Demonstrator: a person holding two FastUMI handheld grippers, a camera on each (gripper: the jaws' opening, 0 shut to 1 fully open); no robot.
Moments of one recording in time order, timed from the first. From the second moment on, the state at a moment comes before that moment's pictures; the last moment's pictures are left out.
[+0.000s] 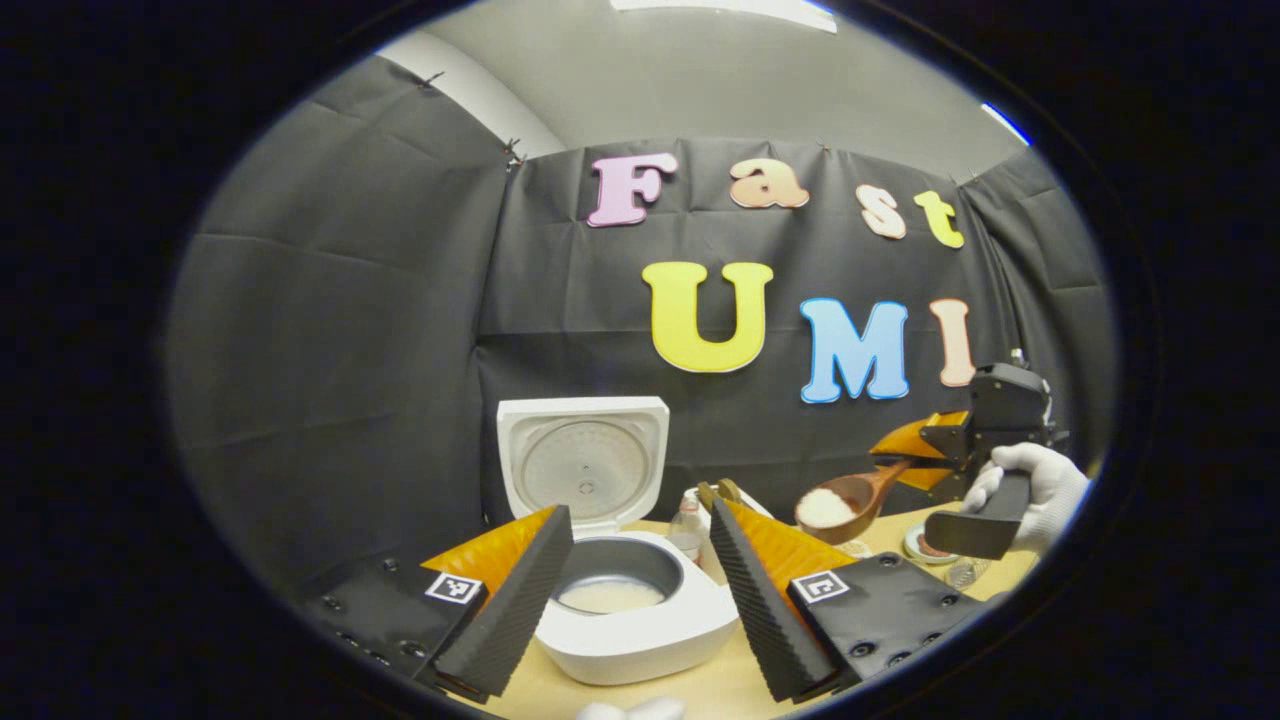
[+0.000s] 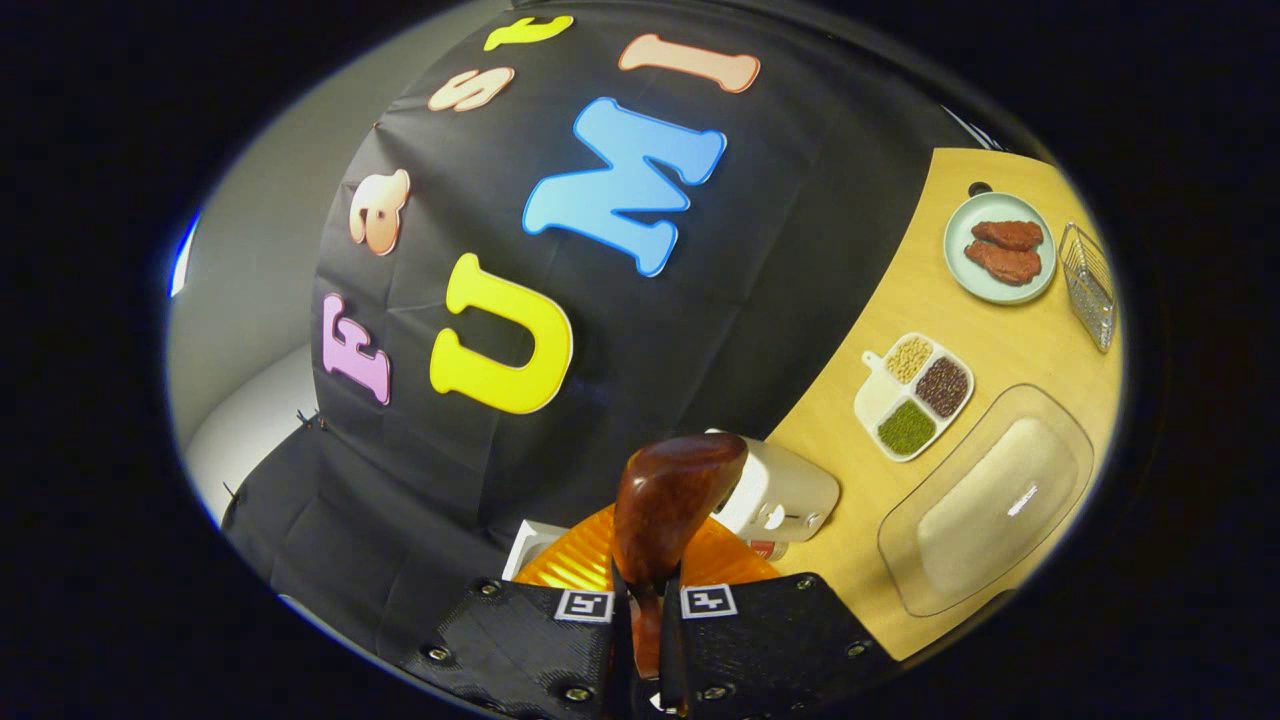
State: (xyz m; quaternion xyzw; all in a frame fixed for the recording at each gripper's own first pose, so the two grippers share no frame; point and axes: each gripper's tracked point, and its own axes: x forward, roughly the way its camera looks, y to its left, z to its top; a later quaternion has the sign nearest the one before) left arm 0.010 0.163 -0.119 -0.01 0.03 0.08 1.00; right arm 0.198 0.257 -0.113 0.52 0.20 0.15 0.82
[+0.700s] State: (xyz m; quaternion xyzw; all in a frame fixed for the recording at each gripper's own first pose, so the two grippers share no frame) left arm -0.010 0.205 -0.135 -0.02 0.04 0.14 0.99; right arm 0.202 0.447 -0.175 0.47 0.29 0.21 0.80
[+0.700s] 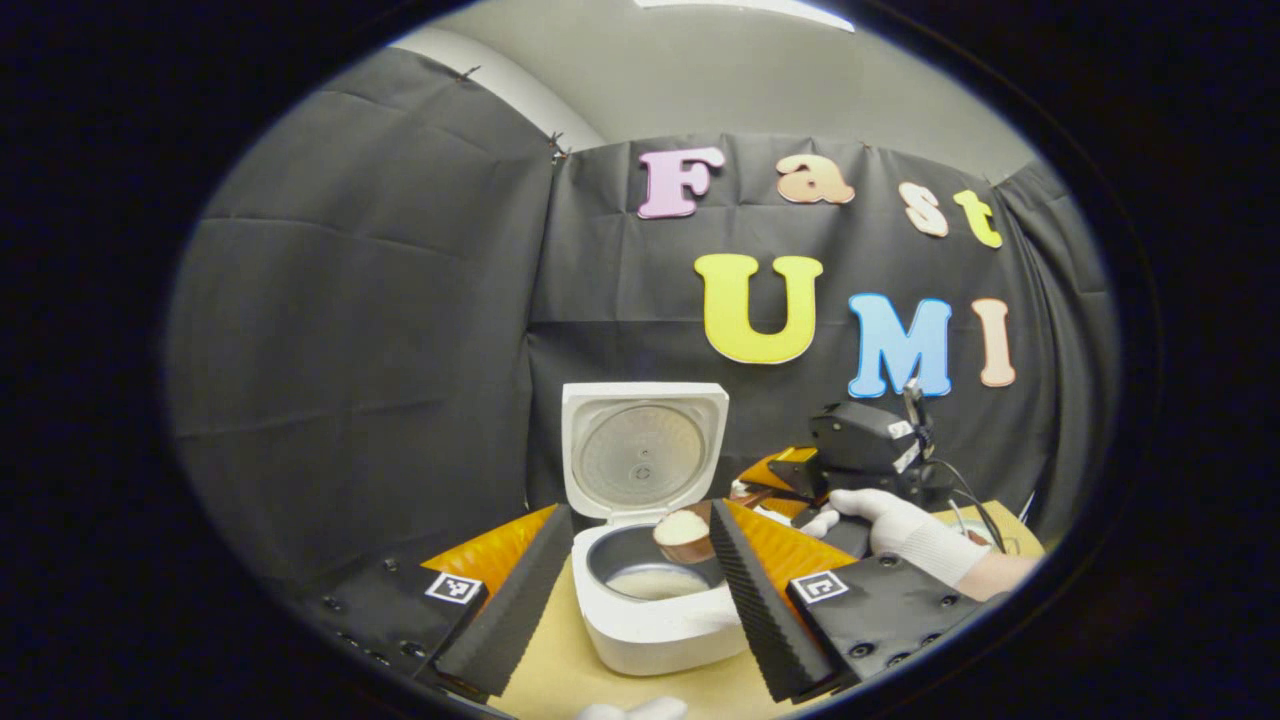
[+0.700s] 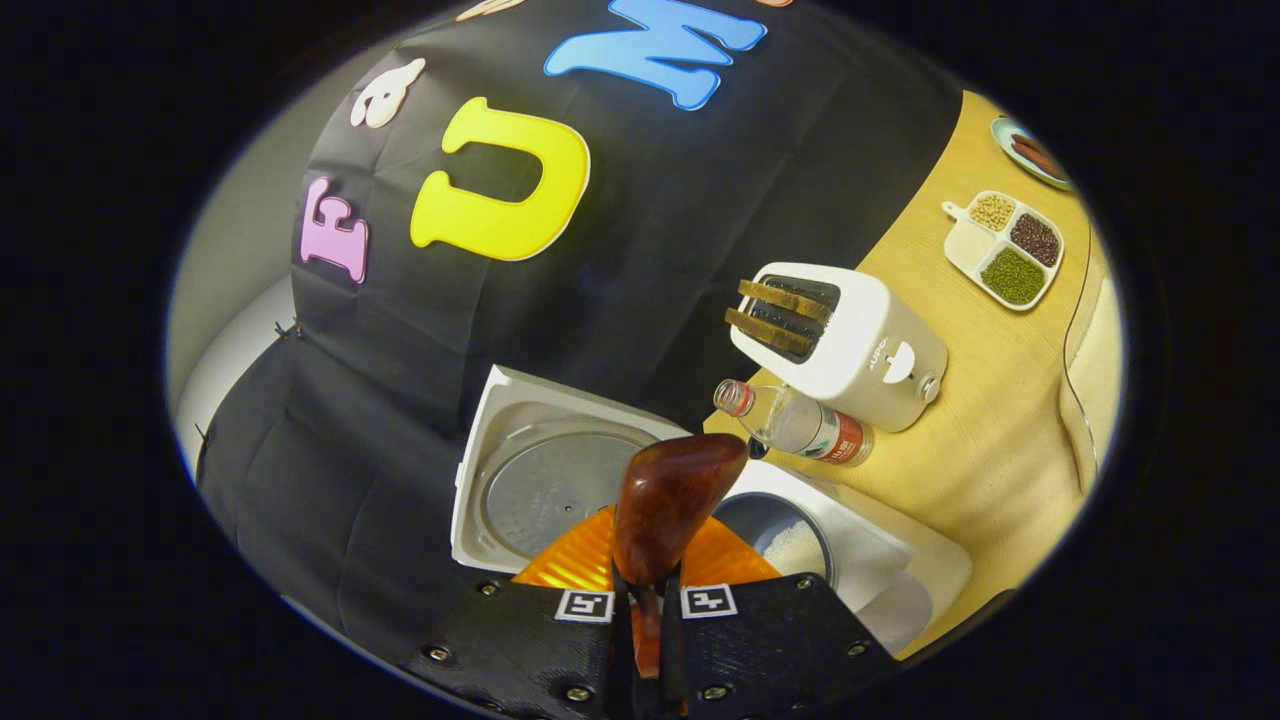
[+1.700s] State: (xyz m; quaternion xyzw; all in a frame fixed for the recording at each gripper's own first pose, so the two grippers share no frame) left arm -0.020 0.213 -0.150 -0.01 0.05 0.17 0.98; right arm 0.212 0.463 -0.181 0.09 0.11 0.23 0.96
